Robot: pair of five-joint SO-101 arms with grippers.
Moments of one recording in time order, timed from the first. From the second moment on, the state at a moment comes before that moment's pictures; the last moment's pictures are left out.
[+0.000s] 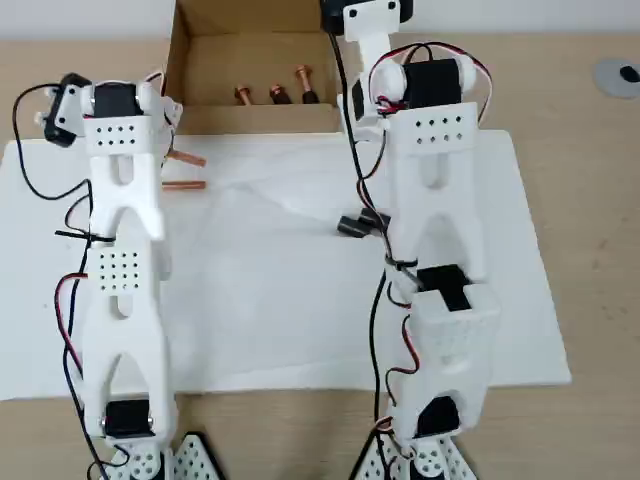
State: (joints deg) left arm -8.0 66.5 -92.0 100.2 58.8; right arm -13.9 27.0 -56.0 101.7 -6.6
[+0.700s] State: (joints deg) left arm -6.9 16.9 -47.5 100.3 19.4; right arm -13.9 18.5 -32.8 101.7 -3.8
